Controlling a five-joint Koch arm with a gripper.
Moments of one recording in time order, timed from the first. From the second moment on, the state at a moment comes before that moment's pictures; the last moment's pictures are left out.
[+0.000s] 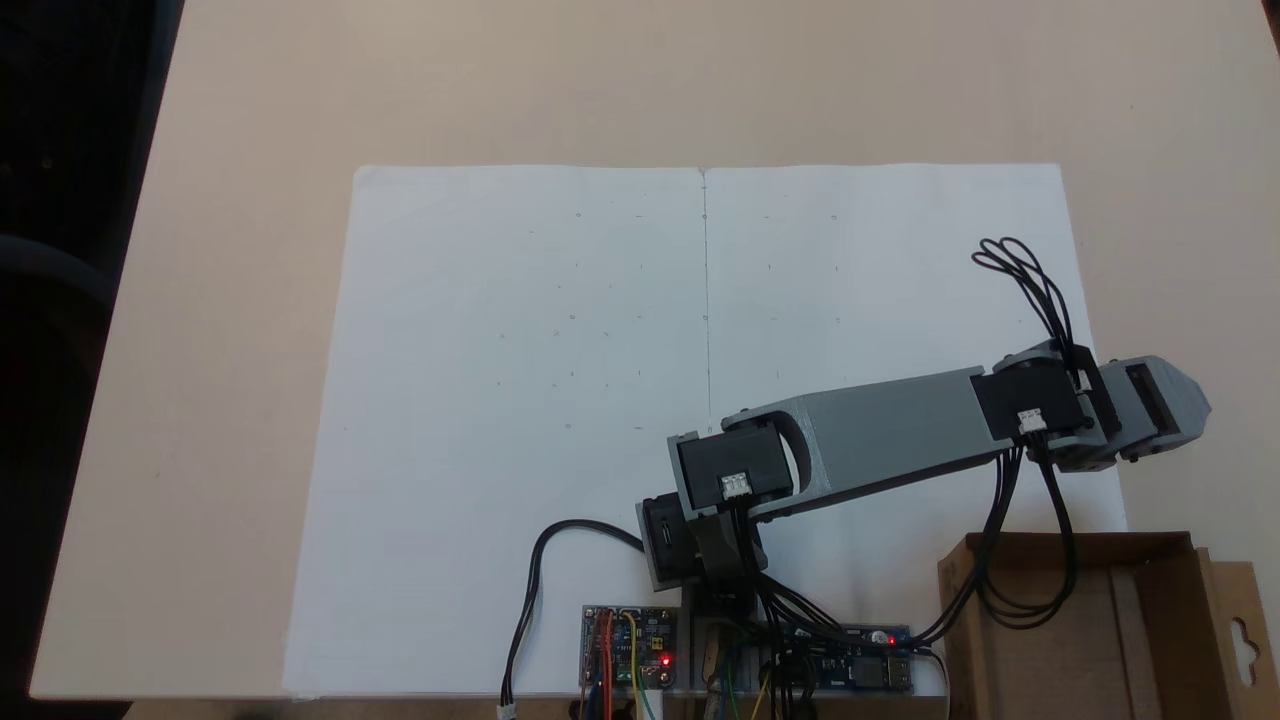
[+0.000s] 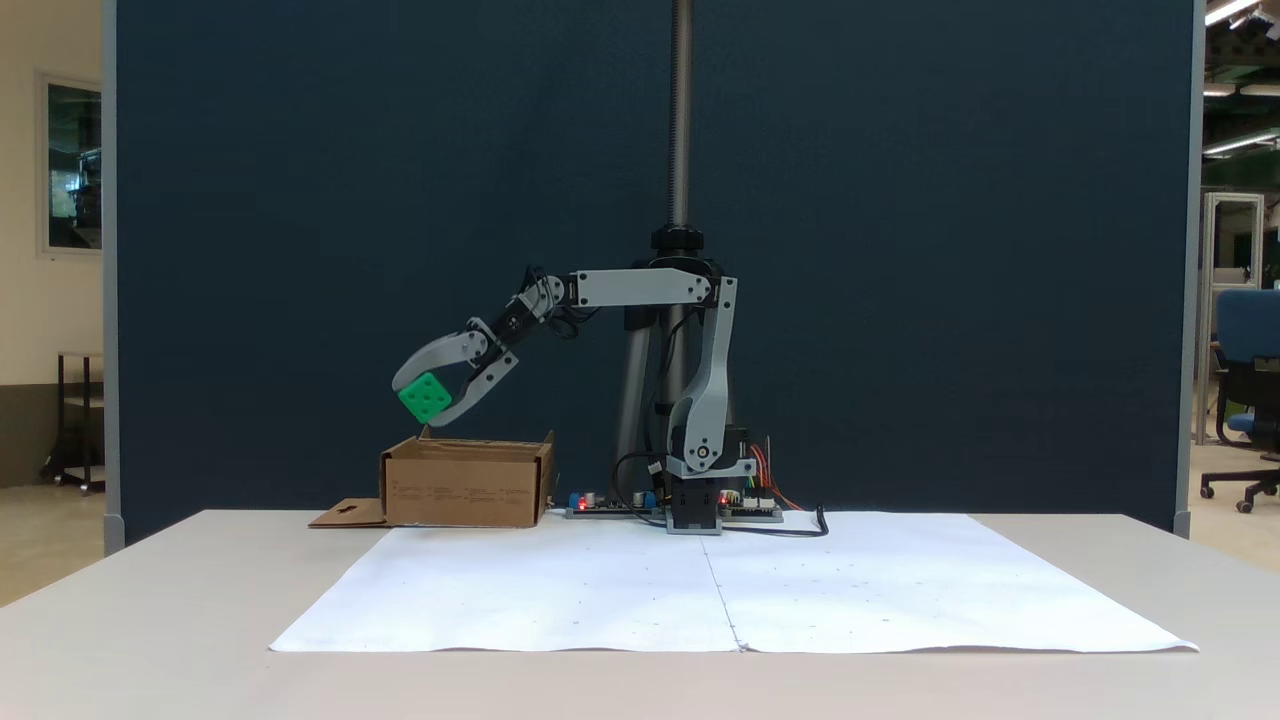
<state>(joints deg) 76.6 96.2 96.7 12.0 -3.1</state>
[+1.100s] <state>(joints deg) 103.4 93.3 95.0 29.8 -16.3</state>
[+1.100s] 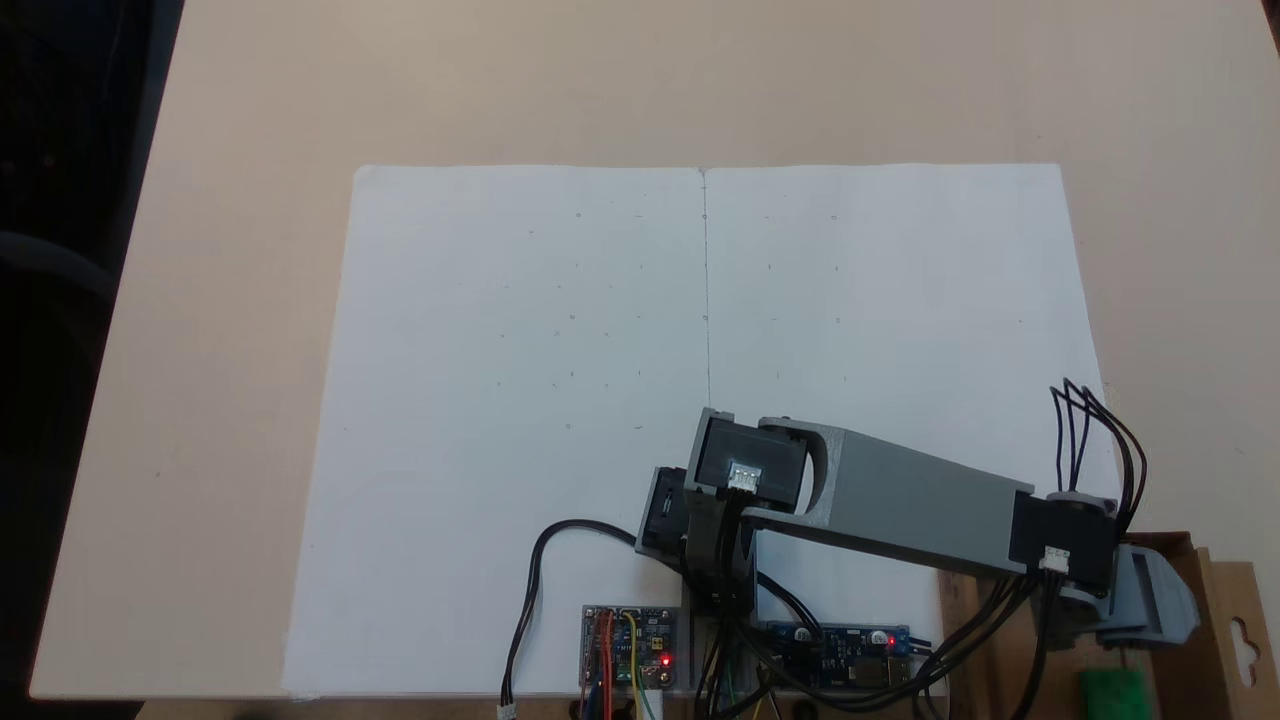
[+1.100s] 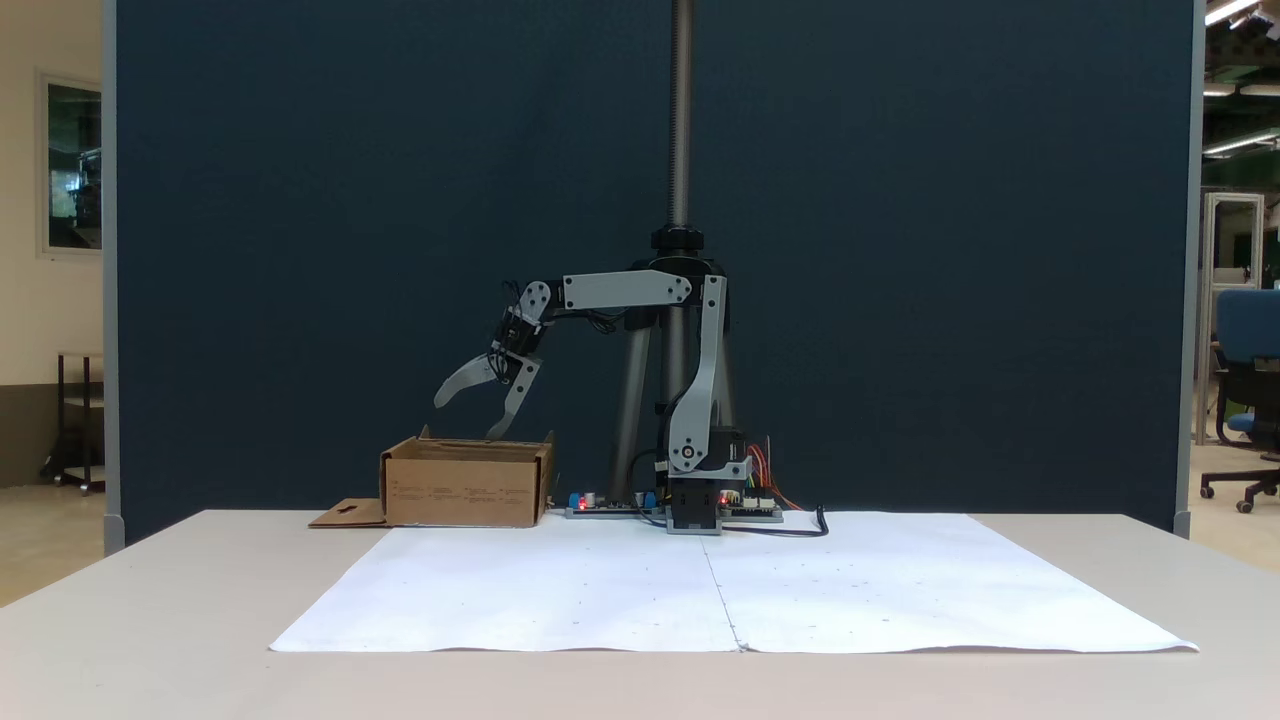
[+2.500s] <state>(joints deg) 24.7 109.6 95.4 15.5 -0.4</state>
